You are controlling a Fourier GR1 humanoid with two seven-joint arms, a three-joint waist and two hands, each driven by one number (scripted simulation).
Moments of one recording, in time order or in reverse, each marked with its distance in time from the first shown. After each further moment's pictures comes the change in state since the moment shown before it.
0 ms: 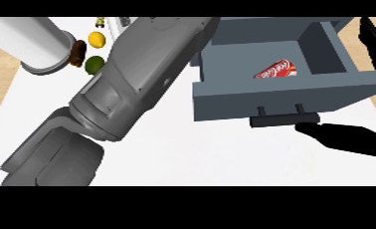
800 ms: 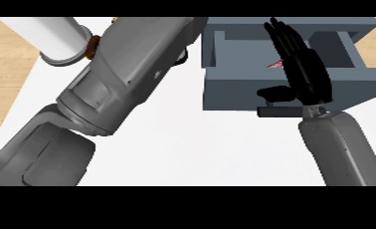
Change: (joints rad) left arm -0.008 0.034 0.019 0.011 -0.016 -0.054 0.007; right arm -0.246 0.055 0.198 0.609 0.453 -0.240 -0.151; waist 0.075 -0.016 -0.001
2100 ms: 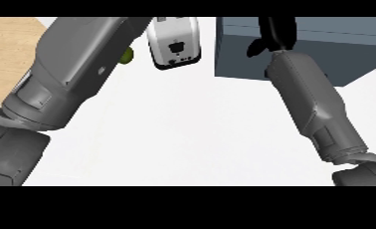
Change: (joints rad) left arm 0.189 0.185 -0.025 -0.249 -0.069 -0.079 0.141; right arm -0.583 0.079 -0.171 0.956 0.214 -0.510 -0.079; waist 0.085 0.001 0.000
